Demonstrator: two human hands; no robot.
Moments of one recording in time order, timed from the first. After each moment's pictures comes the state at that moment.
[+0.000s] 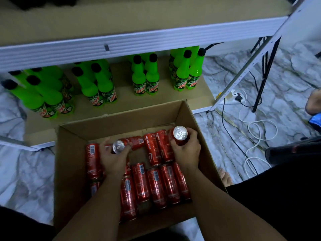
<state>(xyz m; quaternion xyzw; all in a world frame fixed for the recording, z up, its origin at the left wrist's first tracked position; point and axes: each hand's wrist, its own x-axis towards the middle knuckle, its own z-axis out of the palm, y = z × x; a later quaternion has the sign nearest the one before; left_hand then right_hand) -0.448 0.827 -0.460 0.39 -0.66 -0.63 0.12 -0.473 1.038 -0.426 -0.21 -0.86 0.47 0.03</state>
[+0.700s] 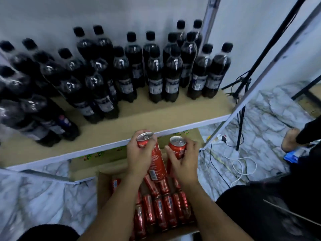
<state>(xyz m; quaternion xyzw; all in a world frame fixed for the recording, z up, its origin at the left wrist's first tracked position) -0.538 0.879 -0.103 0.18 -0.68 -0.70 0.11 -0.523 1.021 -0.137 -0.08 -0.82 0.56 0.08</state>
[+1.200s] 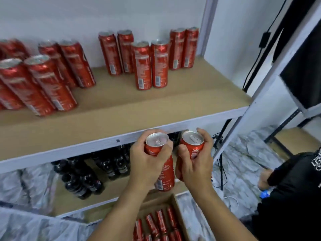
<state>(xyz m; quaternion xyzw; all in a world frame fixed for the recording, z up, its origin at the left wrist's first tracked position) -0.559 0.901 0.336 -0.01 -0.70 -0.69 0.18 -0.567 1.039 0.293 0.03 -0.76 0.61 0.24</state>
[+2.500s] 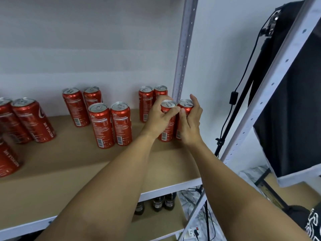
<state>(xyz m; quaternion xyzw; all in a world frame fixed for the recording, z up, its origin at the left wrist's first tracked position) -0.868 1.022 0.442 -0.15 -0.75 -0.62 0.19 -0.860 1.152 0.415 0.08 -0.80 0.53 0.26</state>
